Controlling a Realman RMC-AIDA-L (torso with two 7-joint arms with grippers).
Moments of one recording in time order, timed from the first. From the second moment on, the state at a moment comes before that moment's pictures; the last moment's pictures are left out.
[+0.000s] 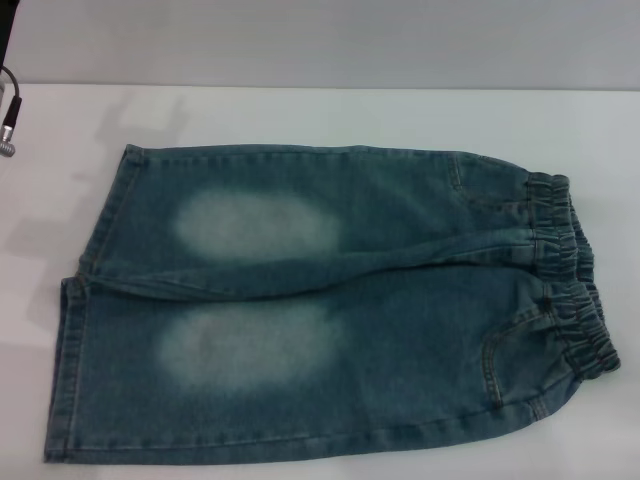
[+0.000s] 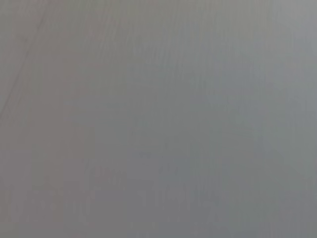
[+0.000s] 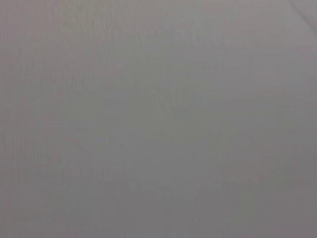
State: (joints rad) left arm -0.63 -2.08 1.26 0.21 0.06 1.31 -0.42; right arm 0.49 2.08 -0.52 -0.06 -0.60 -1.62 0.50
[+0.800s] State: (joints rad) left arm -0.64 -2.07 1.25 0.22 0.02 1.31 -0.42; right arm 0.50 2.07 -0.52 -0.07 -0.59 -1.61 0.50
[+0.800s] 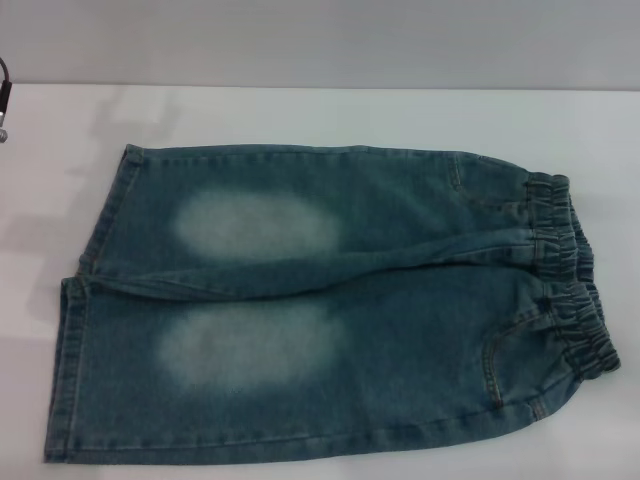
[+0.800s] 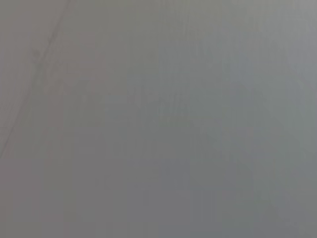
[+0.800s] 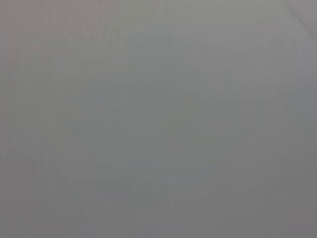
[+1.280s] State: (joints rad) left arm -0.64 -2.04 1.28 0.28 0.04 1.22 -0.67; right arm 0.50 2.07 -0.50 -0.07 -0.58 -1.61 0.54
